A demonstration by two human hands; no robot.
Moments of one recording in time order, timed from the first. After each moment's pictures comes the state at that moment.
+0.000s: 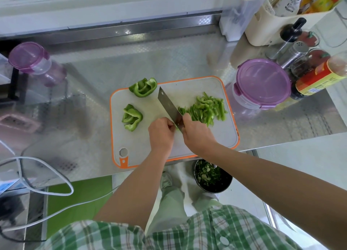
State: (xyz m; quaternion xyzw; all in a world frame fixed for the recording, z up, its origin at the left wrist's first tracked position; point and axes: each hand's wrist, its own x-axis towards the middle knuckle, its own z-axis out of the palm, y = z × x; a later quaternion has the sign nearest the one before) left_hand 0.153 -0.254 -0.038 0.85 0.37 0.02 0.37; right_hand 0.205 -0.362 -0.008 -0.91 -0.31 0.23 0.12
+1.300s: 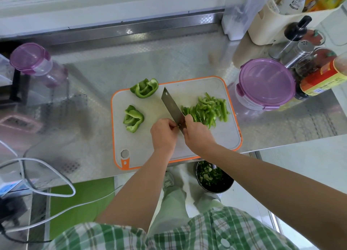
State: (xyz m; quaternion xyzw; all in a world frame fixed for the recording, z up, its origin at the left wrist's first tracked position) left_hand 0.156 -0.255 -0.040 0.84 0.38 0.02 0.39; right_hand 0.209 -0.357 -0.025 -0.91 -0.29 0.25 0.15
